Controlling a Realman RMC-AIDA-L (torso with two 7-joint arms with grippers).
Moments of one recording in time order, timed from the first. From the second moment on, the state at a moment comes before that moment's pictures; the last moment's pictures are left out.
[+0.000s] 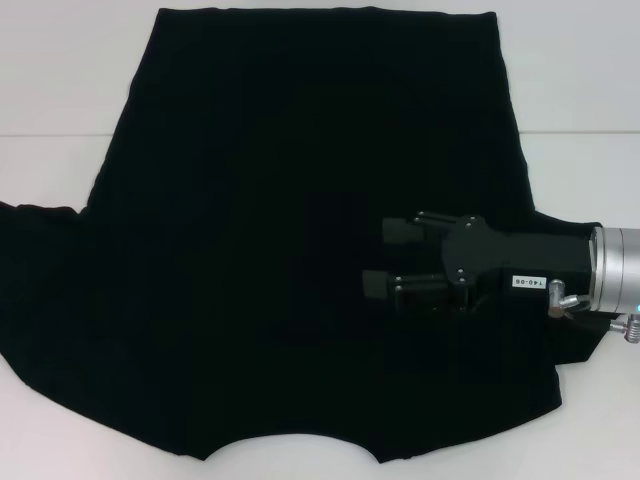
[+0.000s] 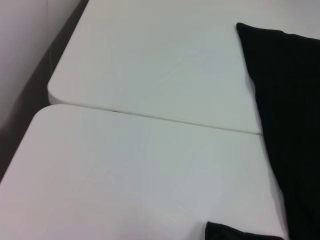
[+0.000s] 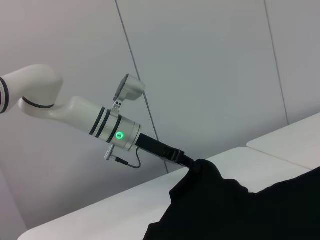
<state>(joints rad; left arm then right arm) -0.62 -2.01 0.37 0.77 2.61 0.88 -2.19 0.69 2.08 -0.70 -0.49 -1.93 -1.56 1.35</state>
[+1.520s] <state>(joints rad) -0.66 -2.07 0.52 0.79 2.35 1.41 -2.03 0.67 2.05 -0.67 -0.49 -1.87 -1.55 1.40</state>
